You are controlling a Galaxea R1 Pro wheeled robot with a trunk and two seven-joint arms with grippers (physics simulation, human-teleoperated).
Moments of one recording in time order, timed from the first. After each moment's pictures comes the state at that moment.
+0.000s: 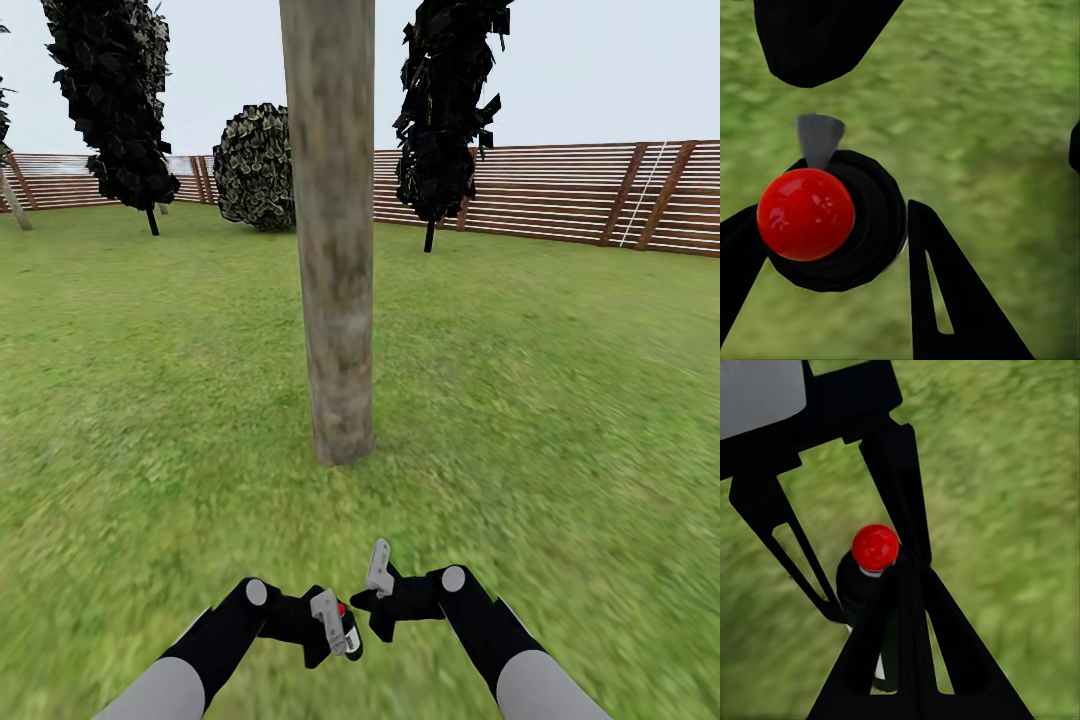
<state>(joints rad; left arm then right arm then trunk) -0.58 -0.07 -0.20 -0.55 -0.63 -0.08 -0.91 -0.59 0.13 0.09 -0.60 0.63 -0.14 0.92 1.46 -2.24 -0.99</state>
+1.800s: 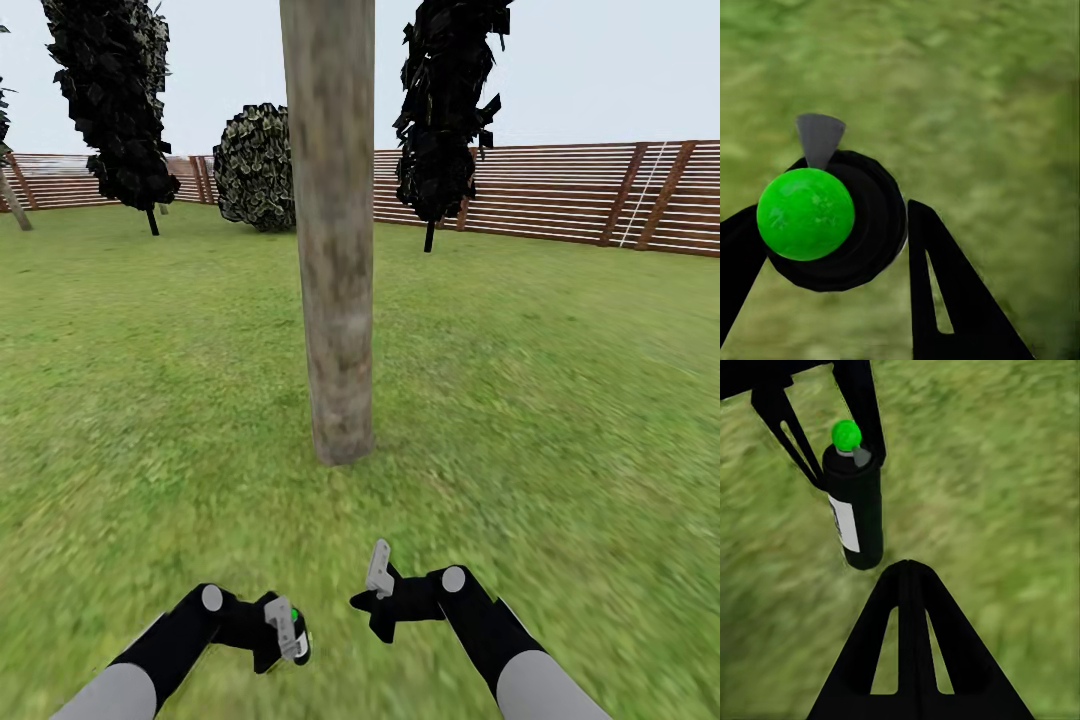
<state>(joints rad) -0.57 0.07 -0.19 -0.54 -0.64 -0.08 -0.91 -0.59 0.13 0.09 -0.60 0.63 -0.14 0.92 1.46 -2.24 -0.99</state>
